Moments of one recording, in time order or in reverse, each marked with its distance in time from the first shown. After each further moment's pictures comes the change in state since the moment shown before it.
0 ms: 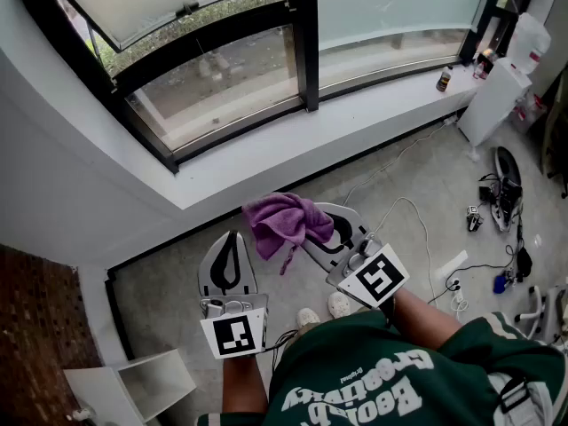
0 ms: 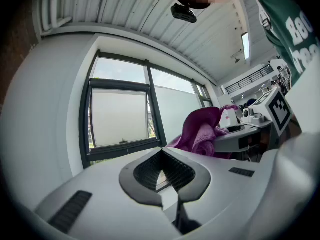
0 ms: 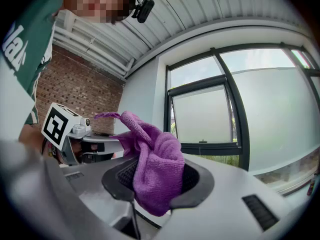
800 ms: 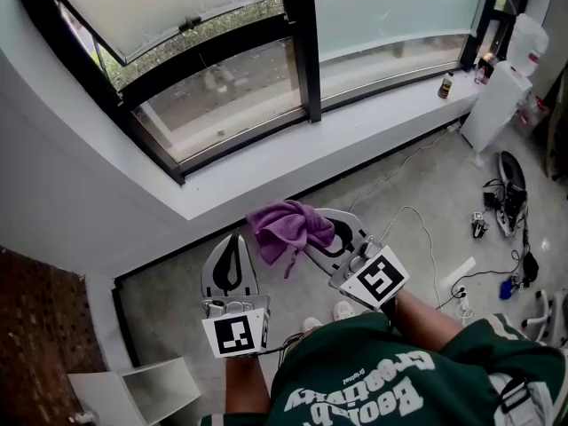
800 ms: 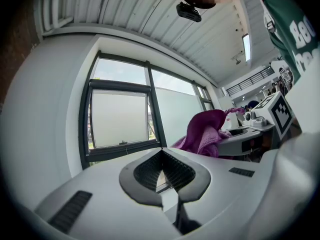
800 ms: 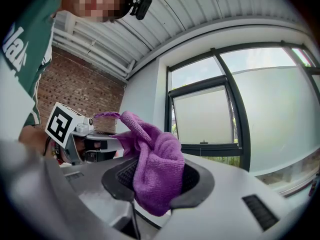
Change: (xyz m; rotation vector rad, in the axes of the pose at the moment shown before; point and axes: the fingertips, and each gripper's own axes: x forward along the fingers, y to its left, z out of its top) left arm 0.003 -0.005 0.006 -0.024 0.000 0.008; right arm -0.008 -0.004 0.001 0.003 -0.012 0.024
